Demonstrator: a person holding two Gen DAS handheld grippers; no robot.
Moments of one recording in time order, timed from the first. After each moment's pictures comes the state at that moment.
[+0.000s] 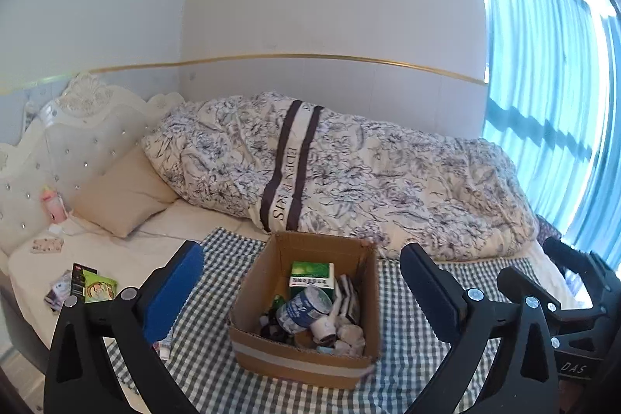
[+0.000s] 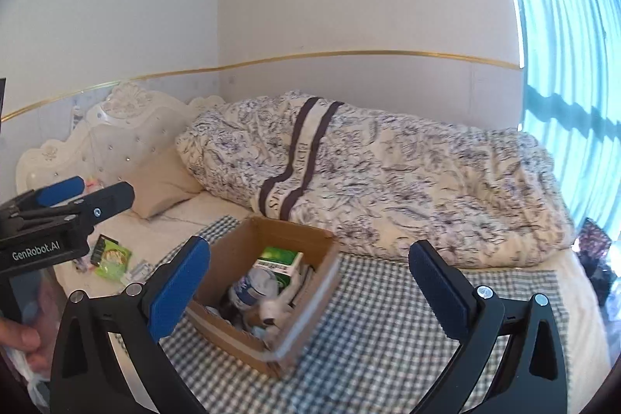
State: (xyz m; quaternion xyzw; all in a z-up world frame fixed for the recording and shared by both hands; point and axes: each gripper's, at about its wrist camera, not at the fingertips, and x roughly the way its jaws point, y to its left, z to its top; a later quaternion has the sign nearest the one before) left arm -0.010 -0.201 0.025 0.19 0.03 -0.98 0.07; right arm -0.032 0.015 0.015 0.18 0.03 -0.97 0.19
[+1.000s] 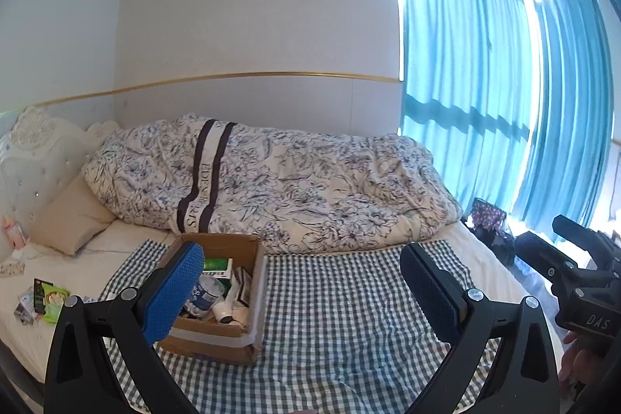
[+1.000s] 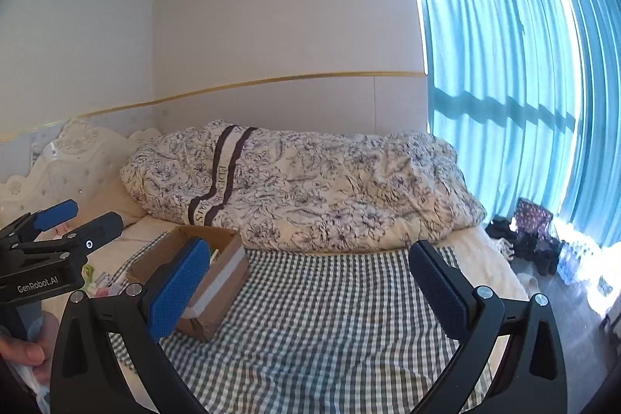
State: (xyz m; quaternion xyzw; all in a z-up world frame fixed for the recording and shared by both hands) left arm 0.067 -0.040 0.040 0.17 0.00 -0.98 -0.05; right arm 0.075 0.188 0.039 0.16 -0.02 -0.98 0.07
